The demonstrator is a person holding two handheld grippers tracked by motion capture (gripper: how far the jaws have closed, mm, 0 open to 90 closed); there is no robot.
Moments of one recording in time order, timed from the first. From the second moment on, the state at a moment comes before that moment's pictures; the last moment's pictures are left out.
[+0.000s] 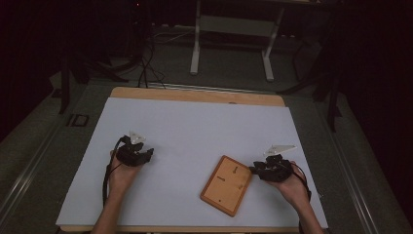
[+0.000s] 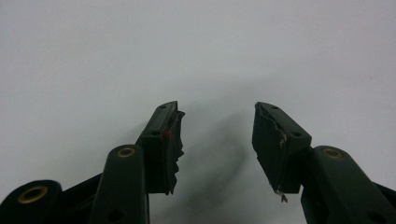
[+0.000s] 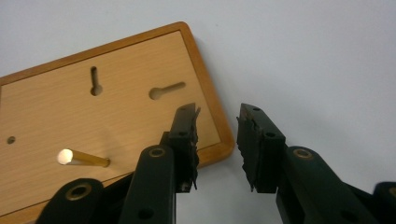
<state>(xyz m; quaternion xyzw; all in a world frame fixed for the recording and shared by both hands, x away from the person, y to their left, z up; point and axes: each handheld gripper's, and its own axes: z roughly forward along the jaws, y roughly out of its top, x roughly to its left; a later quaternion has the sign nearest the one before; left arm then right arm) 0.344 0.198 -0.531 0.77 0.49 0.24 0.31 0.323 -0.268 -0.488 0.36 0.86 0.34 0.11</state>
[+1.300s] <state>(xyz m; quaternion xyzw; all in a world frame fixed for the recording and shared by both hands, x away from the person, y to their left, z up) 0.343 0.196 -0.532 0.78 0.49 0.24 0.31 0.303 -0.241 -0.485 0.30 0.88 0.34 0.09</state>
